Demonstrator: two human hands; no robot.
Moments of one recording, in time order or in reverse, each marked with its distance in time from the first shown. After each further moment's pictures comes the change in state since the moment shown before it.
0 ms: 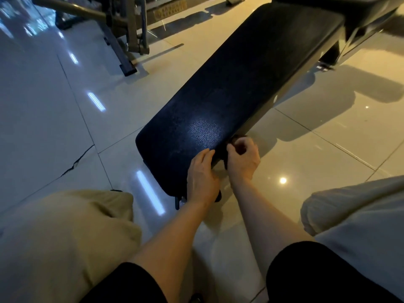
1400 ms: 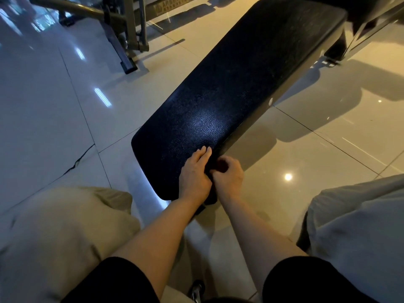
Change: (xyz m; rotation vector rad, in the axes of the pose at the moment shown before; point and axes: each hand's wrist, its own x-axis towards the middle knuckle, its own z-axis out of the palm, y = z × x) left_hand 0.023 0.004 0.003 0.132 -0.130 -0.011; right_hand -0.013 0.020 -0.003 -0.079 -0.287 0.068
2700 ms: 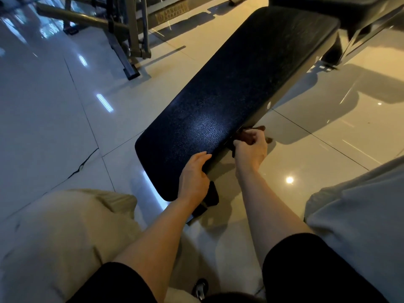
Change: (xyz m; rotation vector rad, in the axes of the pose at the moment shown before) left_hand -0.006 0.003 -0.015 -0.167 0.054 -0.018; right_hand 0.048 -0.037 -0.028 0.375 0.293 0.165
